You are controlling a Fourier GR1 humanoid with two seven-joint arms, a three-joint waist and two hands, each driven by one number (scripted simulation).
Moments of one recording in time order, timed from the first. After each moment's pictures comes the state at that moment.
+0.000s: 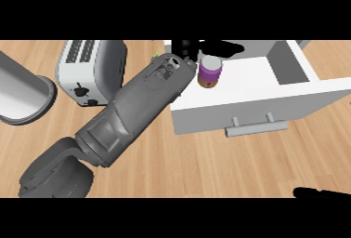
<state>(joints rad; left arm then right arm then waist) -1.40 0.00 -0.62 -0.40 0.62 0.80 -0.08 0.10 -0.14 -0.22 -2.18 0.09 0.21 0.06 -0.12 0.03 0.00</state>
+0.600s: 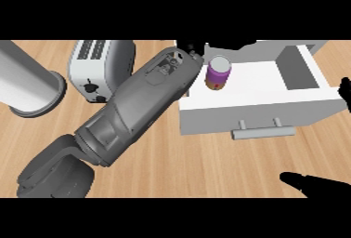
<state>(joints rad) -1.44 0.00 -0.60 -0.43 0.70 0.82 -0.12 0.03 -0.22 -0.10 -2.18 0.45 0.18 0.01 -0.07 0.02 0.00</state>
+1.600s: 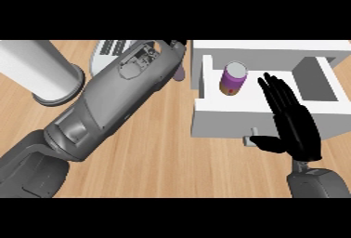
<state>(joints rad) -1.40 0.12 -0.61 -0.59 0.64 0.81 0.03 -0.16 -0.19 0.08 -1.63 1.02 -0.12 -0.05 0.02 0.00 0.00</state>
